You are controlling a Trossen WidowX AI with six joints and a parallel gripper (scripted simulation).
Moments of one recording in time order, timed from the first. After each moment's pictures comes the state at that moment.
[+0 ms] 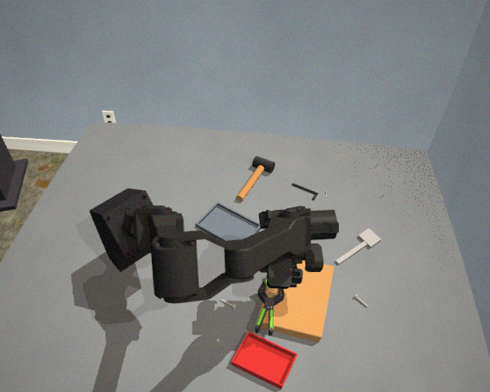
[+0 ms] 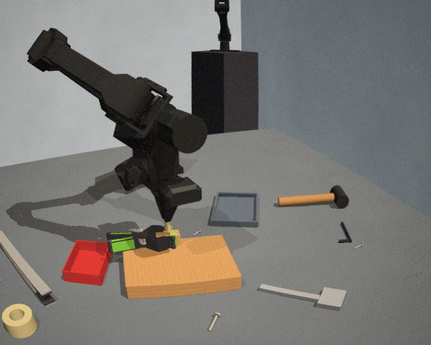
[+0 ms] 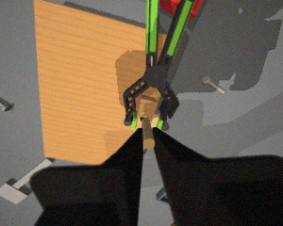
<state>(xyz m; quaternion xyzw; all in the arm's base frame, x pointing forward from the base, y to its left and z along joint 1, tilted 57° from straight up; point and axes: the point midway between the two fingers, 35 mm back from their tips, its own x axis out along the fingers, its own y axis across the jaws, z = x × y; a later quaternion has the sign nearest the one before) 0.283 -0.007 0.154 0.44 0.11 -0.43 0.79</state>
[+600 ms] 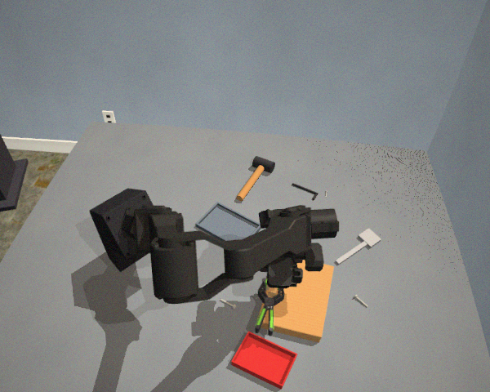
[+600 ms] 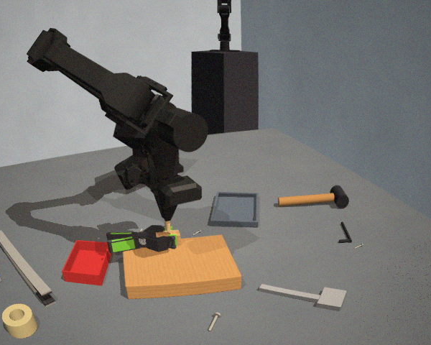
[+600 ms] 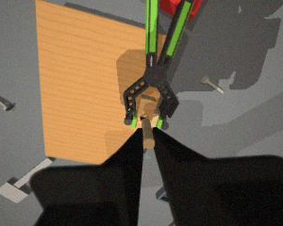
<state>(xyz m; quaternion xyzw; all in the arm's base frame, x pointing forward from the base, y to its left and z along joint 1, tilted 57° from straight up) 0.282 -0.005 0.155 0.43 0.11 -0.43 0.79</state>
